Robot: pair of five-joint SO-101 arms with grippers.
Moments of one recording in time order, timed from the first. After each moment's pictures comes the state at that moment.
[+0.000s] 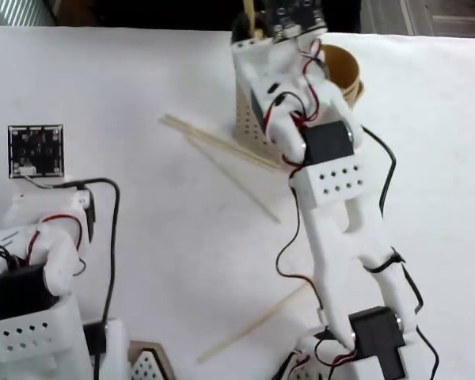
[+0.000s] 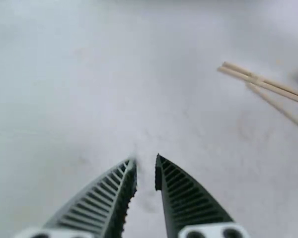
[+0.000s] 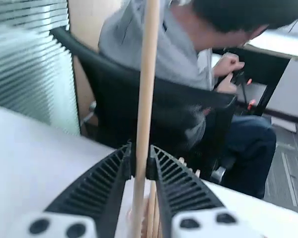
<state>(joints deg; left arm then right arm) -18.0 -64.7 43.8 72.8 -9.5 -19.7 -12.4 -2.8 30.6 7.4</state>
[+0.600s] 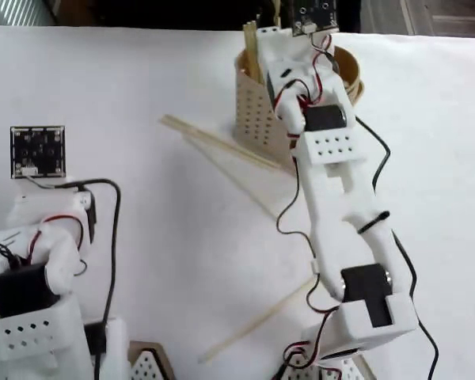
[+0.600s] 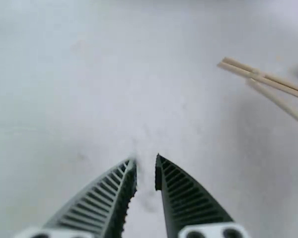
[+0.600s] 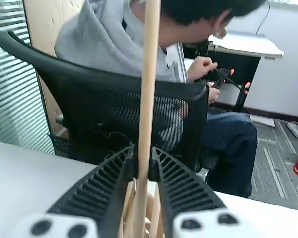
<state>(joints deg) -18.0 -64.7 45.1 72.5 -9.5 -13.3 2.9 -0.3 11.8 6.5</state>
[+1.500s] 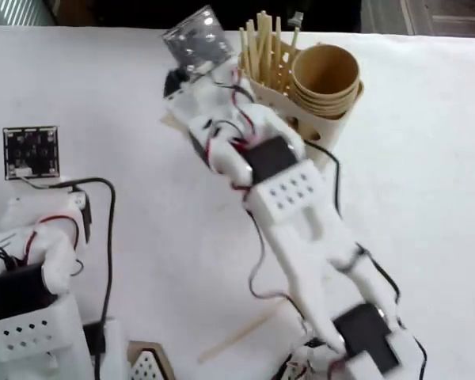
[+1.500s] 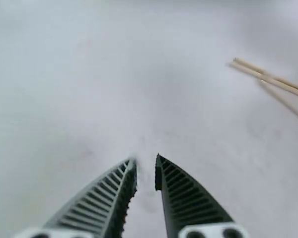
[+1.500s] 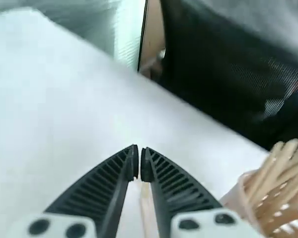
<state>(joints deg) -20.6 -64.7 45.1 72.5 -9.5 -34.4 -6.5 0.1 40.3 11.5</state>
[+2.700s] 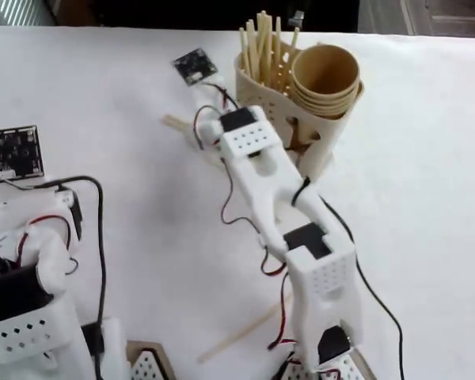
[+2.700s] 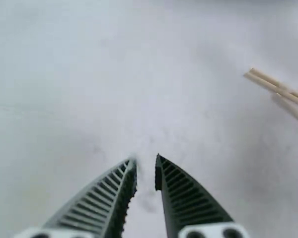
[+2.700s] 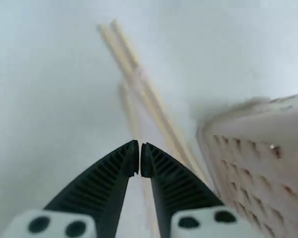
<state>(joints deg) -23.8 -64.7 45.1 71.4 -7.3 -27.2 29.1 -19.0 56.8 9.4</state>
